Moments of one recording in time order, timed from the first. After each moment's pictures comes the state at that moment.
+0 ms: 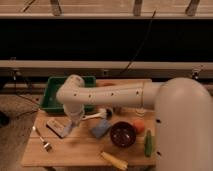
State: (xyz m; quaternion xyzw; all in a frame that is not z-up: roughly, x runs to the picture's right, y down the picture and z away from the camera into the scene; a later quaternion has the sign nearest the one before) arm -0.162 0.157 0.762 -0.29 -0.20 -0.37 0.86
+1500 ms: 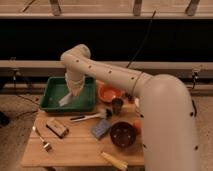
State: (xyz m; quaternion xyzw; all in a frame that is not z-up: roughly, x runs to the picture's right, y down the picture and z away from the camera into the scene) arm -0.172 0.016 0.803 -0.25 -0.23 -0.35 0.87
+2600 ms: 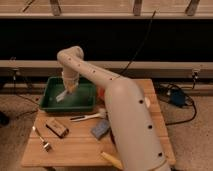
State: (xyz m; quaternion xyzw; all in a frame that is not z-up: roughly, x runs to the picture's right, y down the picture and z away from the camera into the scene) arm -0.216 0.020 0.893 -0.28 -0.24 -0.35 0.86
